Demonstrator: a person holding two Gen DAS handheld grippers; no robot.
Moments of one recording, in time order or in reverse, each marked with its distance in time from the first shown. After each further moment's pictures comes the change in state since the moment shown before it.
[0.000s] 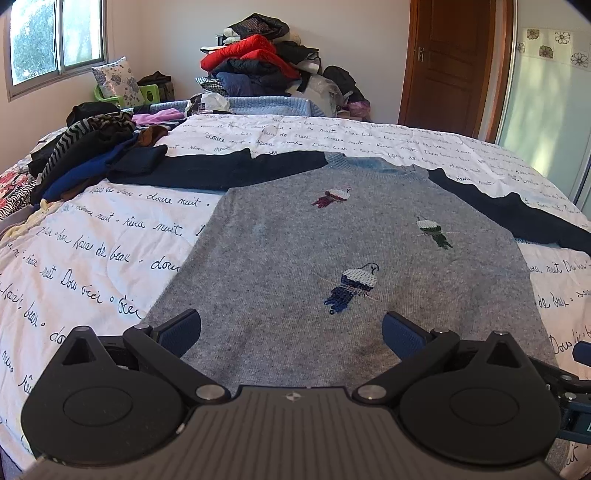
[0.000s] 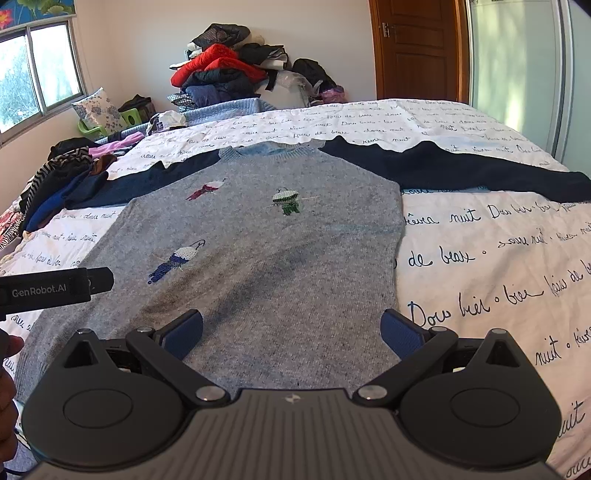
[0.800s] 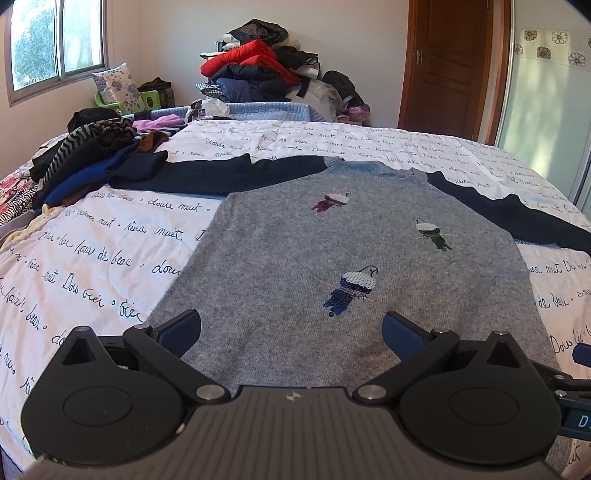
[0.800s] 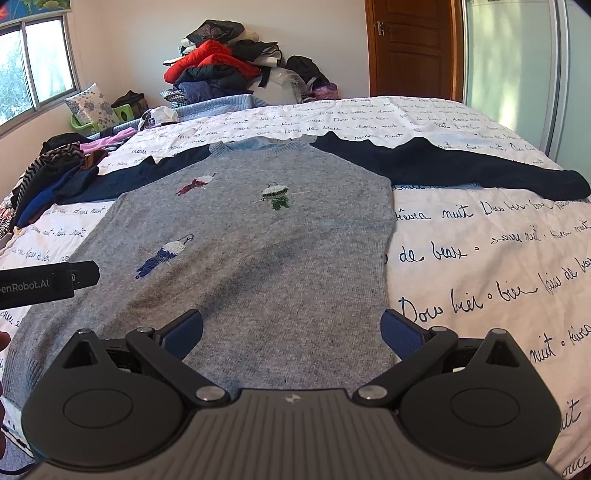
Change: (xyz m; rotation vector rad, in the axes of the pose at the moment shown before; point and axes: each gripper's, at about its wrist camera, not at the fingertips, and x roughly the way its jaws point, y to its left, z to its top) left arm -0.001 0.000 -0.002 0.006 -0.022 0.006; right arm 0.005 -0.004 -0.003 -0.001 0.012 -0.026
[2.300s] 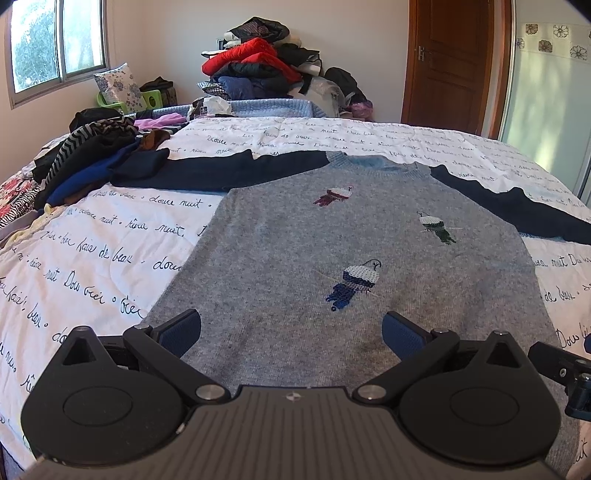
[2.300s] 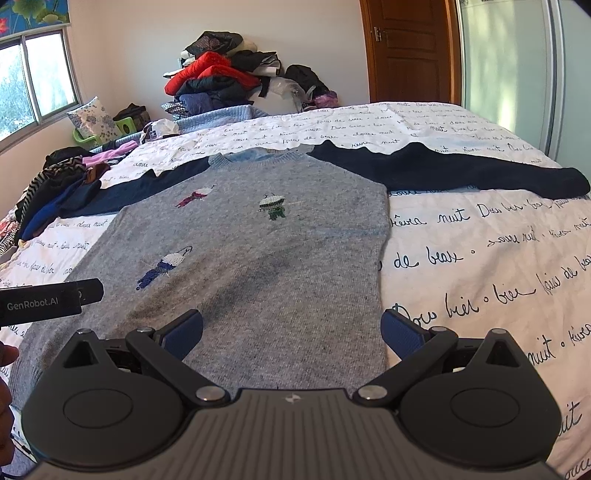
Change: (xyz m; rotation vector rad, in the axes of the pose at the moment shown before) left arm 0.003 -0.004 -0.004 0.015 0.008 0.016; right arm -0.004 -0.010 0.001 0.023 -0.033 0.017
